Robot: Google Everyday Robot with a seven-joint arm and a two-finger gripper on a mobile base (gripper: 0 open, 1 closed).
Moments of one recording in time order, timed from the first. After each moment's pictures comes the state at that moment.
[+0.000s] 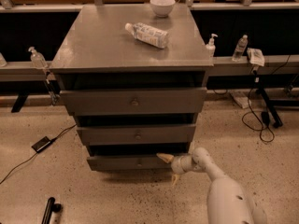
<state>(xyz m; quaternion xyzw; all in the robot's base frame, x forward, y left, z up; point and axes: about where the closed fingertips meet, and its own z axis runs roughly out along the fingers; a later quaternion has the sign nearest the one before) 0.671 -0.096 0.166 -0.82 0.39 0.09 0.40</state>
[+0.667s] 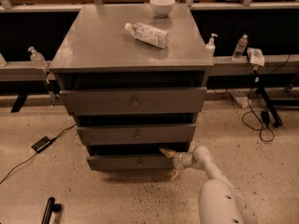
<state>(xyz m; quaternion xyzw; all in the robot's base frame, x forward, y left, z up) 0.715 -0.111 0.161 -0.81 0.41 0.05 0.41</state>
